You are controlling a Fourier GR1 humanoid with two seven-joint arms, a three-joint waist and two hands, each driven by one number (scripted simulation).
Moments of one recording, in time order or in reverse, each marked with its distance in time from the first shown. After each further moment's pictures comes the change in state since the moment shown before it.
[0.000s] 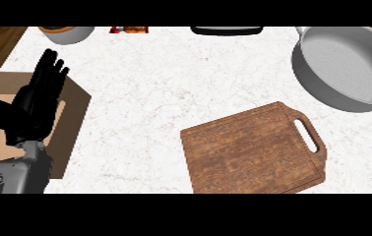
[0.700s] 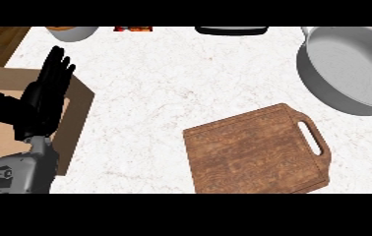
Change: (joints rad) left arm -0.031 -0.022 -0.006 0.028 -0.014 -0.009 -0.011; right arm -0.420 -0.077 0.029 0.659 0.062 -0.014 -0.104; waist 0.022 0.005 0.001
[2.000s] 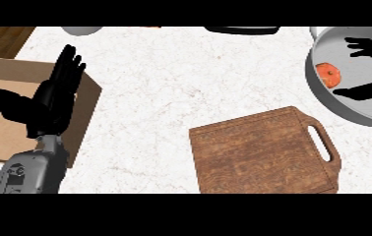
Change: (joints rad) left arm -0.014 -0.032 -0.035 0.005 -0.025 -0.002 -0.018; right arm -0.461 0.023 0.087 0.997 0.423 -0.260 -0.394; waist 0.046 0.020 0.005
